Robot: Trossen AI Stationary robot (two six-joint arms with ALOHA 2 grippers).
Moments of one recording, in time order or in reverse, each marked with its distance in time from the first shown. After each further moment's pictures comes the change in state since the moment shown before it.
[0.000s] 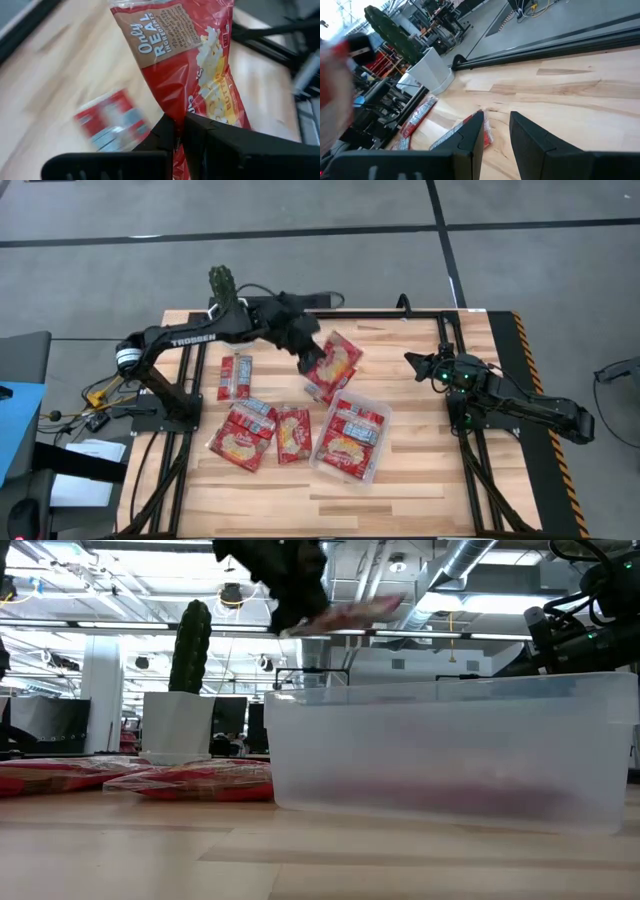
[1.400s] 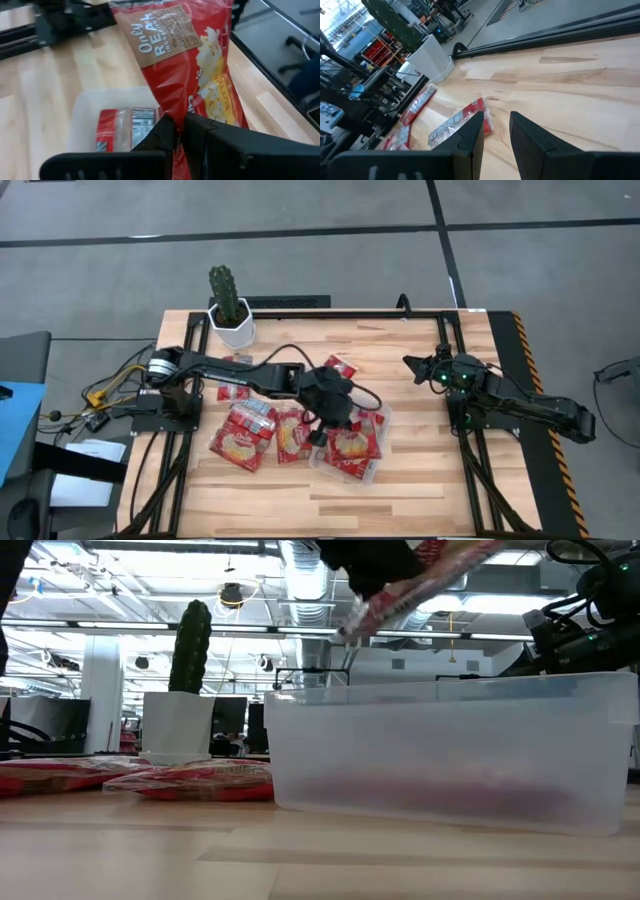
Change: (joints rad) left arm -0.397 0.260 0.151 0.101 -0.014 0.443; right arm 0.002 0.014 0.002 -0.043 -0.033 -0.007
